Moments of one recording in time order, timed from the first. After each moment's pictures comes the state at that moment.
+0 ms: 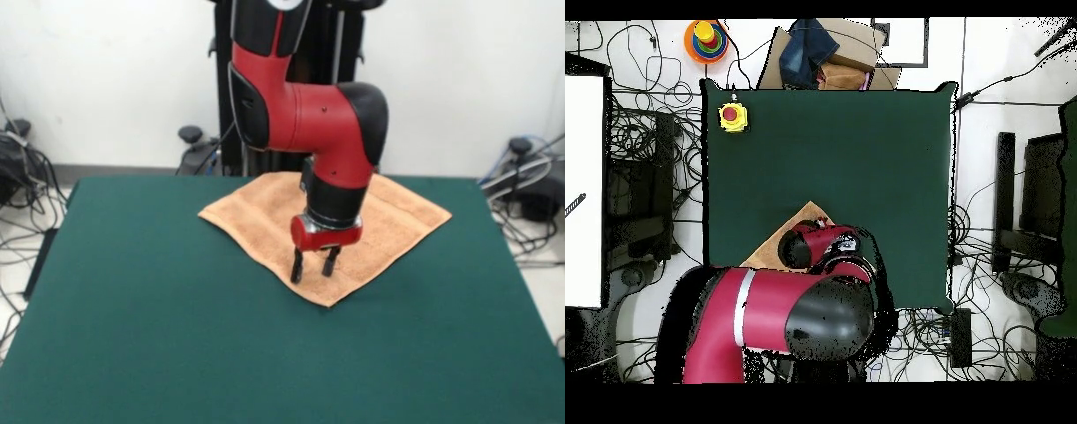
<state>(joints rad) -0.06 -0.08 -0.14 1.55 -0.29 -0.06 1.52</state>
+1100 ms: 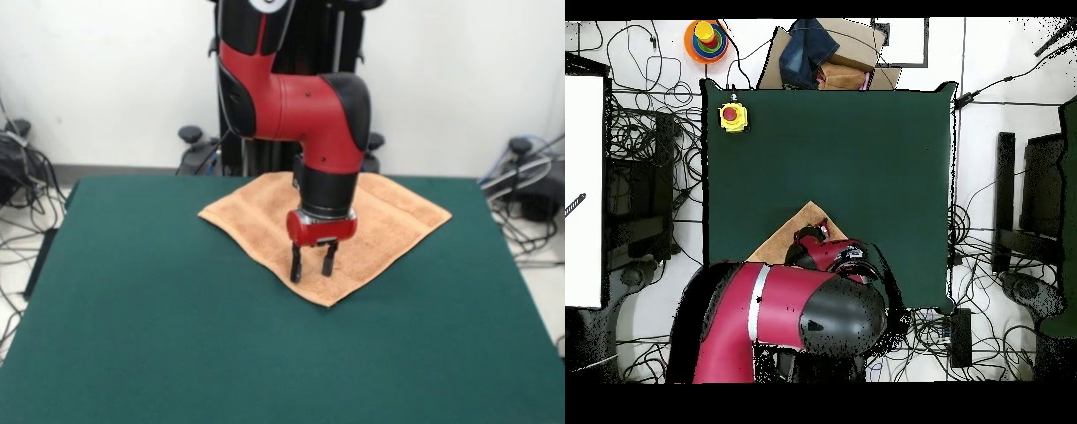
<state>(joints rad) -0.10 -0.07 -0.14 1.62 -0.33 -0.29 1.52</state>
